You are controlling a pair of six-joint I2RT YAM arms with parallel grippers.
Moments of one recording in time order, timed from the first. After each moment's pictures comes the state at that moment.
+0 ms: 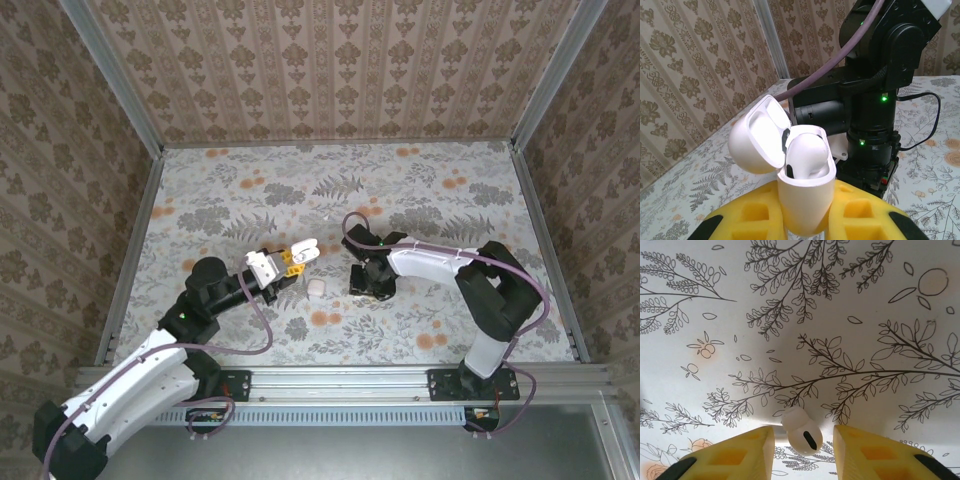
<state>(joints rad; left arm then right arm) -0.71 0.65 0.42 0.12 0.40 0.29 0.70 1.73 1.03 -0.68 -0.07 0.84</state>
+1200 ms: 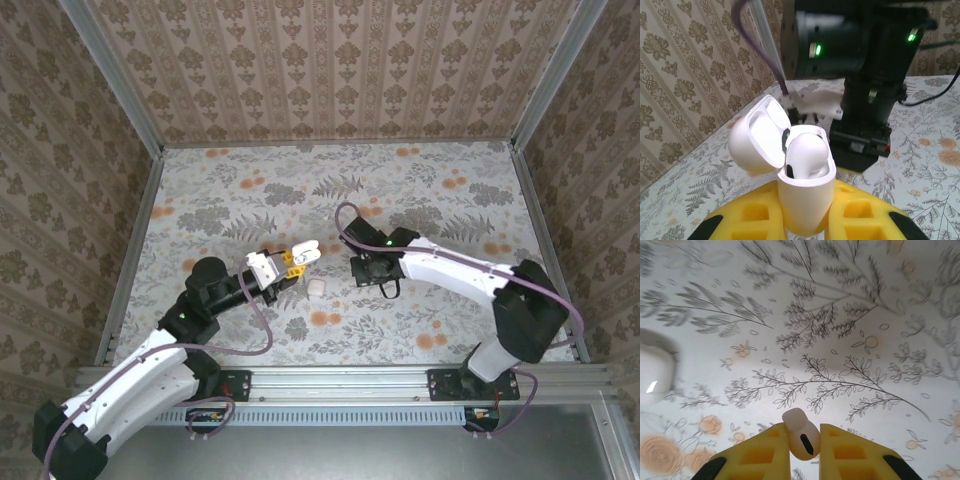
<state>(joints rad) -0.71 0.65 0.42 0.12 0.42 0.30 0.78 1.52 1.11 -0.79 0.19 0.59</state>
